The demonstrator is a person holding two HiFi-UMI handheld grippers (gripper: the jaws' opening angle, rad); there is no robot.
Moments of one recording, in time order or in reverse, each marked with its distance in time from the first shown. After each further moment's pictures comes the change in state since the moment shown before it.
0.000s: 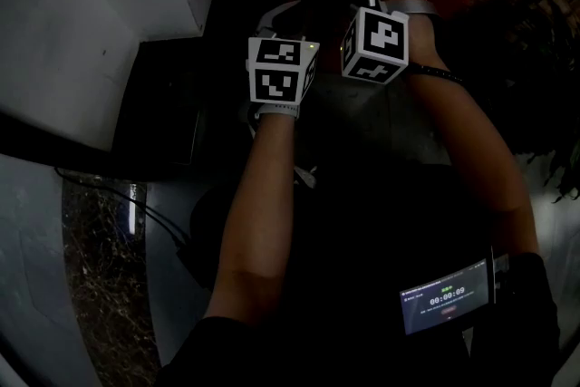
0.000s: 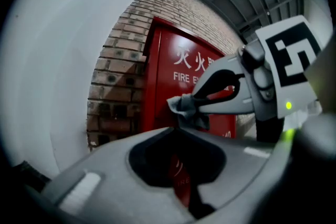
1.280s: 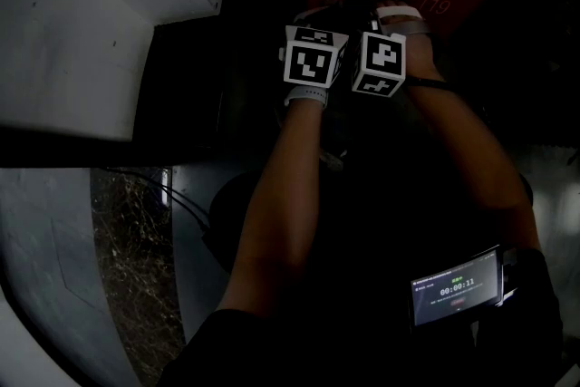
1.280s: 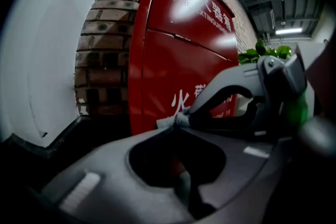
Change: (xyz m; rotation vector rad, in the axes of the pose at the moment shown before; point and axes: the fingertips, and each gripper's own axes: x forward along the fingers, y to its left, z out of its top) left arm 0.030 -0.003 -0.121 -0.017 0.323 -0.031; right arm 0.058 0.148 -0.001 0.088 -0.028 0.191
